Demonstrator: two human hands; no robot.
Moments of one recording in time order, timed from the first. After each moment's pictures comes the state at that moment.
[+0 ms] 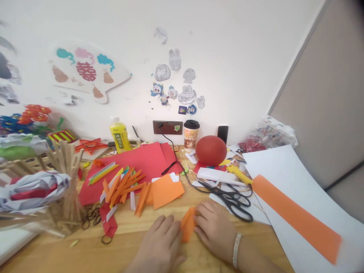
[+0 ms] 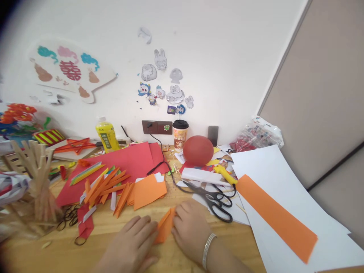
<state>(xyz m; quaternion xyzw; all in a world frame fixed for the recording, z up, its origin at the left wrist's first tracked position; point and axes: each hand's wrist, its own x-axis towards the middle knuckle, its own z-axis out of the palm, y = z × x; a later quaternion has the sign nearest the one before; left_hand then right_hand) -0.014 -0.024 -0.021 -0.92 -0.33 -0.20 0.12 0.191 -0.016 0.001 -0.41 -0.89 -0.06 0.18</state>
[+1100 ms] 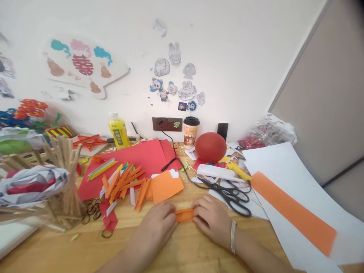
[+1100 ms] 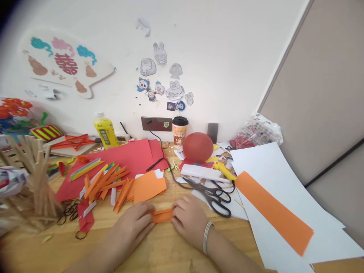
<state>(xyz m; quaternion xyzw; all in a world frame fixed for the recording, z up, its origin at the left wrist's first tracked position) -0.018 -0.004 -0.009 -0.90 -0.35 -0.26 0.01 0.198 -0.005 -0.006 -0.38 -0.88 0.05 0.28</state>
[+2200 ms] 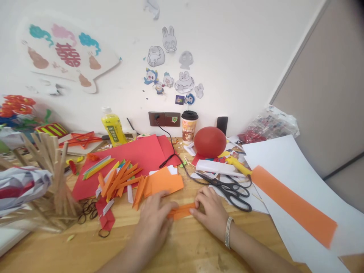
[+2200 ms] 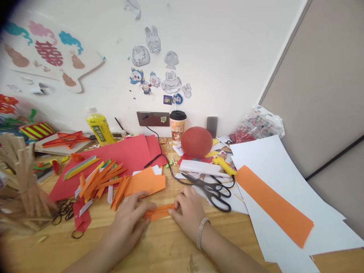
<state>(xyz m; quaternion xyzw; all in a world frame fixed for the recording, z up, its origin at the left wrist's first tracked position) -0.019 -0.005 -0.011 -0.85 -0.44 -0.28 -0.01 0.188 -0.003 -0.010 -0.58 -0.75 0.15 0.27</state>
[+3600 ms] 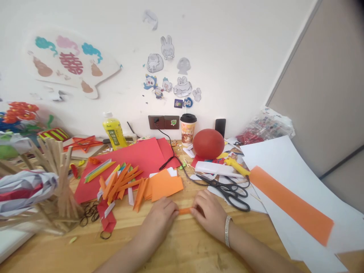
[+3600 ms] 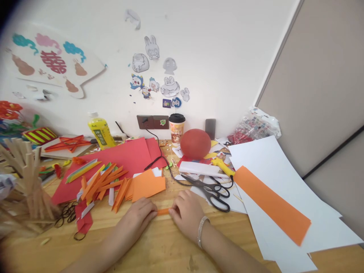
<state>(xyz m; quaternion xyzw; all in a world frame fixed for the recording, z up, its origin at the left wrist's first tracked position) -0.005 0.003 0.000 -0.87 -0.42 -0.23 -0.12 0.188 -0.001 -0.012 -0.51 -0.81 0.10 0.27</state>
